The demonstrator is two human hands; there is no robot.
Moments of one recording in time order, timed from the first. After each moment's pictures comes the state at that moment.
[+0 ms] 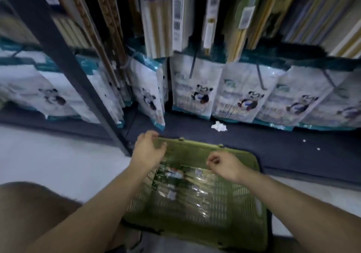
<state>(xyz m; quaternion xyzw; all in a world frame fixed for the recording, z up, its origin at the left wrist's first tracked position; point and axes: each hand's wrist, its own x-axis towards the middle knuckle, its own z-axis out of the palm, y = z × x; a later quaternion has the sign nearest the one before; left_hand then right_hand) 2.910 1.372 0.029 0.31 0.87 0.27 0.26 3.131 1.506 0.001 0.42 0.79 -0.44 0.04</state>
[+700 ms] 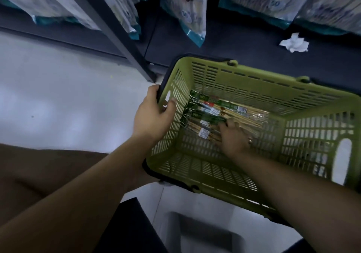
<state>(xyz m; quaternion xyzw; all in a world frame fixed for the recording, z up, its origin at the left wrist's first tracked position) 2.884 1.308 -0.075 0.24 0.89 0.30 0.26 3.085 1.426 -0.227 0.37 0.87 -0.22 0.24</state>
